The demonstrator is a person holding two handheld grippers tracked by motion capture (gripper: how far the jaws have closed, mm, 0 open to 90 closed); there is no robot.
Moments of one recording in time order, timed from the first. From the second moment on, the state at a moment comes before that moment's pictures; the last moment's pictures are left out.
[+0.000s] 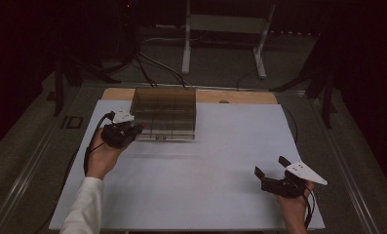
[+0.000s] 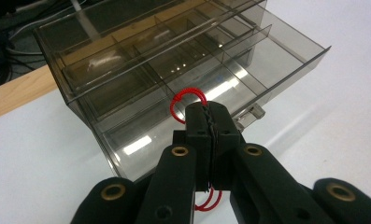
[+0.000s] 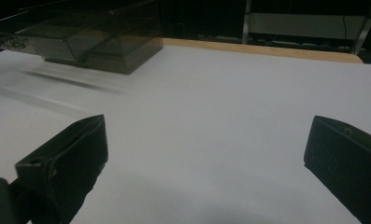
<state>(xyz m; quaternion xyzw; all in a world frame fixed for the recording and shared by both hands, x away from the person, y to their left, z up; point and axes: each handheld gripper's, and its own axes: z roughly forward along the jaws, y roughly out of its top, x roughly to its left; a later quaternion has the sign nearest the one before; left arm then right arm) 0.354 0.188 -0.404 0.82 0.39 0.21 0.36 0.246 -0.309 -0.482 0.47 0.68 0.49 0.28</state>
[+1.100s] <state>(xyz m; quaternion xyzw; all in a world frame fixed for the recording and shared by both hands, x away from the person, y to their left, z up) 0.377 0.189 -0.406 0.82 0.40 0.22 0.34 0.246 -0.309 -0.482 0.47 0.68 0.49 0.28</state>
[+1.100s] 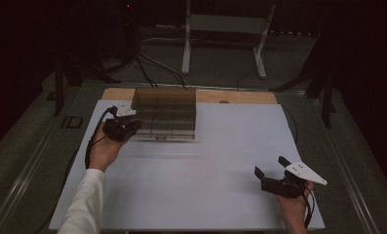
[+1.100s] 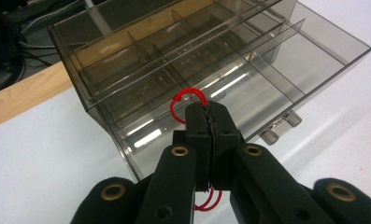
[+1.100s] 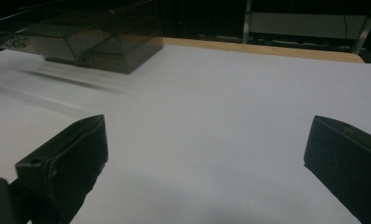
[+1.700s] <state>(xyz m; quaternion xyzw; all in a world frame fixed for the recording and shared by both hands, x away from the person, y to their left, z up) 0.387 0.189 -0.405 0.82 0.40 0.23 0.34 0.247 -0.309 -0.483 0.47 0.68 0.49 0.28</state>
